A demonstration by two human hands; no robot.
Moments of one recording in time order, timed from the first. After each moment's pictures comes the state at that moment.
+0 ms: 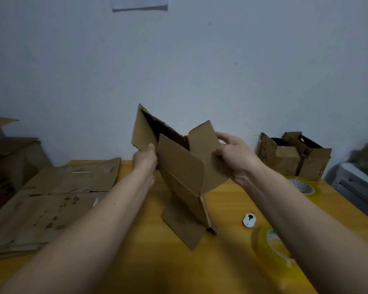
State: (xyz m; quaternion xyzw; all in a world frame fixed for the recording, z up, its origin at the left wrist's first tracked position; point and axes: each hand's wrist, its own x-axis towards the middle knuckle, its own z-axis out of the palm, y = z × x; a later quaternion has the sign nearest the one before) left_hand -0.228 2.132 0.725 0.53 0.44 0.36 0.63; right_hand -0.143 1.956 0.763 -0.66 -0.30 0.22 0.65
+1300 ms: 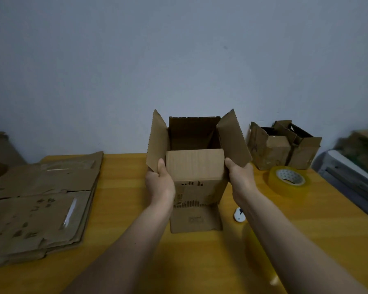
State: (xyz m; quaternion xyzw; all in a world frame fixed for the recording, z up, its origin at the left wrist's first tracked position) left_hand -0.189 2.074 0.659 0.54 0.43 0.41 0.59; right_hand -0.077 1.964 0.659 -0.66 -0.09 0.13 0.73
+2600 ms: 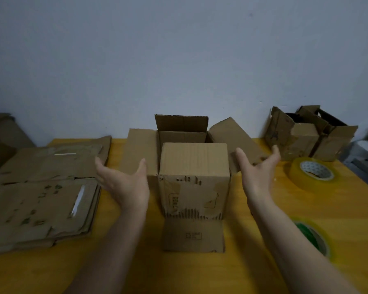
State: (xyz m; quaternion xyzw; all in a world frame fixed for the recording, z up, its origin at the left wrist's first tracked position) left_hand -0.236 2.136 0.636 0.55 0.51 0.52 0.42; right_hand -0.086 1.980 0.639 -0.74 -0.11 -0.02 0.66
